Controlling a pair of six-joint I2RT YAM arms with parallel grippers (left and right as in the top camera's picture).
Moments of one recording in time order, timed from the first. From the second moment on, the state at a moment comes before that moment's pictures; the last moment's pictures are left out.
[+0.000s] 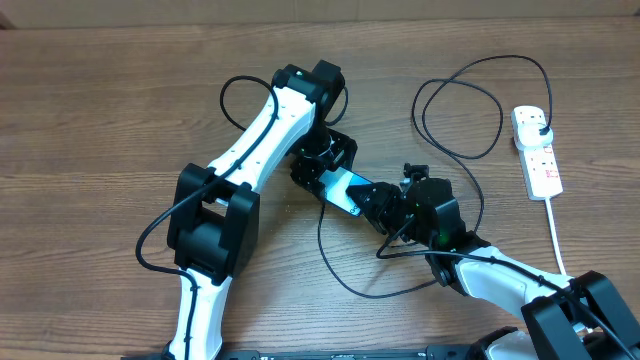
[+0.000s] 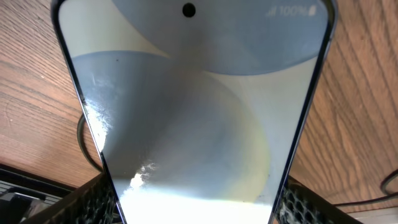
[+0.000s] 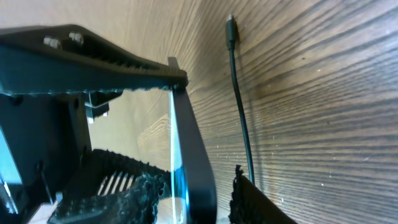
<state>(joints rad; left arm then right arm) -0.49 2.21 1.90 -1.35 0.39 -1.39 0.44 1.48 0.41 0.56 -0.43 1.26</state>
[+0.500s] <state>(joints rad) -0.52 2.21 1.90 -1.35 0.39 -1.40 0.44 1.48 0.41 0.56 -0.41 1.27</state>
